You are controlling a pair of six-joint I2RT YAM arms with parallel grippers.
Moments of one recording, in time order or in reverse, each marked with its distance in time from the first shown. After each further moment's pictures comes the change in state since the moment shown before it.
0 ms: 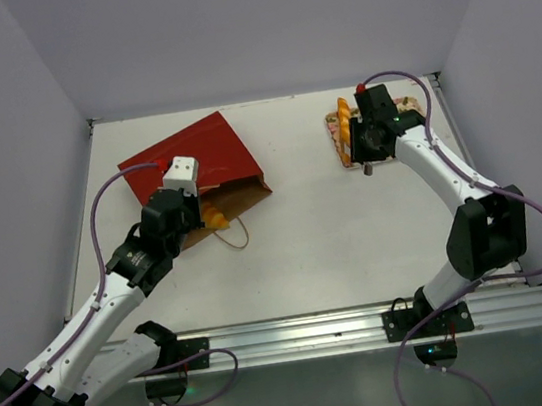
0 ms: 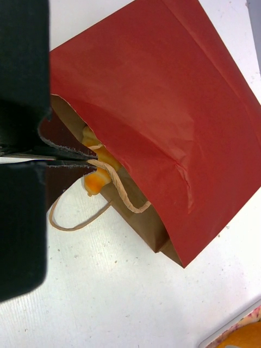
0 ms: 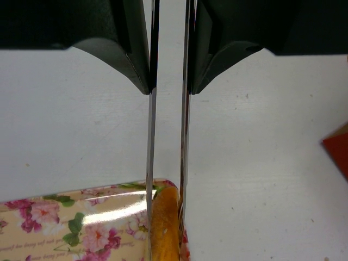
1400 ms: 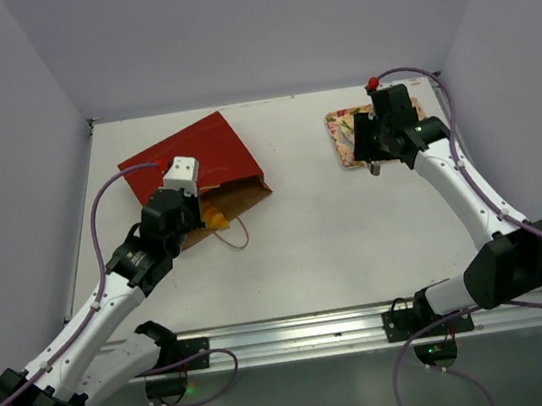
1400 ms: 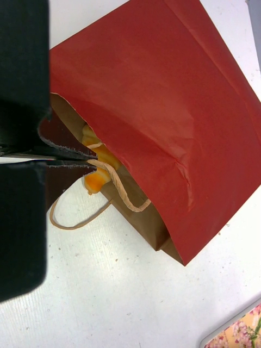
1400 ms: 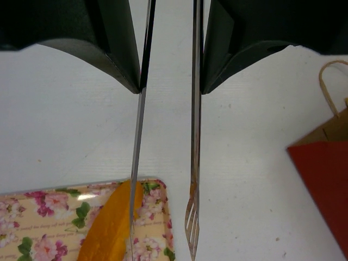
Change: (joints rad) left arm 0.000 0.000 0.000 0.000 0.010 0.000; right arm 0.000 -0.160 -0.014 -0.015 -0.012 -0.023
